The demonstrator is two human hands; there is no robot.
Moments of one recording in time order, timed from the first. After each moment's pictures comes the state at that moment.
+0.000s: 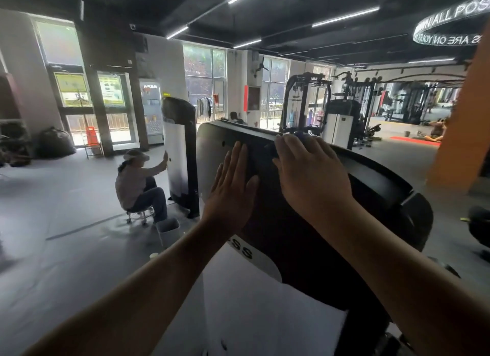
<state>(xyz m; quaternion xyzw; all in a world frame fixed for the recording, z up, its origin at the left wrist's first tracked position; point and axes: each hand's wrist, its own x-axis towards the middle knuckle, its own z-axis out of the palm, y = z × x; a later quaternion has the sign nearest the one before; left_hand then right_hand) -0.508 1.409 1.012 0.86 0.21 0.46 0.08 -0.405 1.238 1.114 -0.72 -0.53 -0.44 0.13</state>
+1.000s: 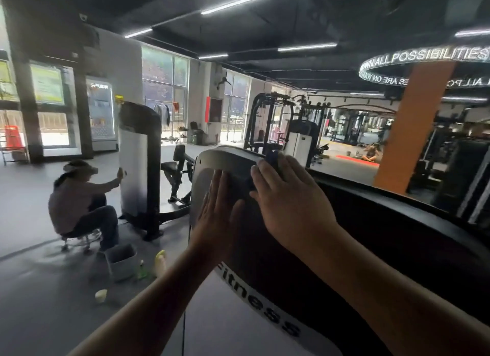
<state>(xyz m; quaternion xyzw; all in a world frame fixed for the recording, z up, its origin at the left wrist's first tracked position) -0.509 1.603 0.992 0.84 0.16 0.49 0.20 -0.450 1.411 1.123 -0.73 -0.54 -0.42 -0.05</state>
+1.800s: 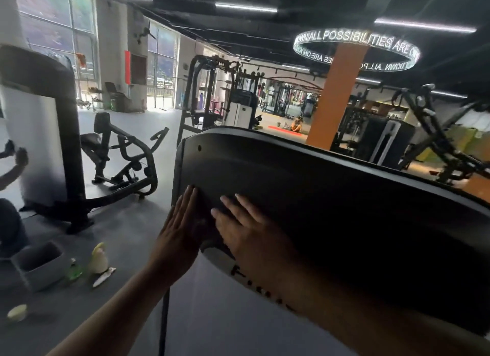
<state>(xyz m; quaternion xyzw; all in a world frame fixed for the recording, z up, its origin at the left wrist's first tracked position) -0.525 1.776 0.883 0.88 0.04 0.42 0.20 -0.479 1.552 1.002 -0.72 -0.56 -0.39 -0.13</state>
